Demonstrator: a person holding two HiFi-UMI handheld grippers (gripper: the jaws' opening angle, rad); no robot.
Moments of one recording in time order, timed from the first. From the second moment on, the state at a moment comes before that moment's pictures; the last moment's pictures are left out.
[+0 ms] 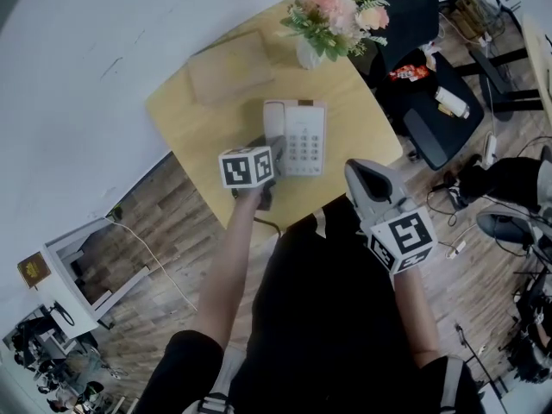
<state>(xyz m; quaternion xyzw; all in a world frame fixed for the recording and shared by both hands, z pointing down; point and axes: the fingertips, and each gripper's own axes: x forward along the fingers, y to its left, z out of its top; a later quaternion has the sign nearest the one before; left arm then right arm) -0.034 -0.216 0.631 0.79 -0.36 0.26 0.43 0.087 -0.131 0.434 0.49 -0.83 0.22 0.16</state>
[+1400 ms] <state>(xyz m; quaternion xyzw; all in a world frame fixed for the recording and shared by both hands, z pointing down) -0.062 -0.213 0.593 0.81 -0.39 0.26 0.36 0.059 -0.122 0.415 0.48 -0.84 0.19 0.15</state>
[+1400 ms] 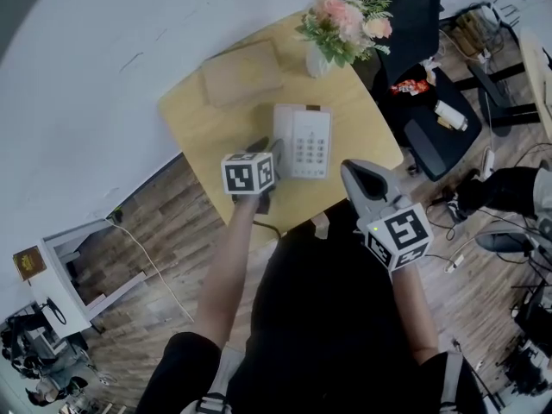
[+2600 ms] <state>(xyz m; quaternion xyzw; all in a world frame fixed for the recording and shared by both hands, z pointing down) -0.086 -0.090 0.444 0.83 -0.48 0.15 0.26 0.062 -0.062 0.383 0.45 -0.87 0.16 0.11</state>
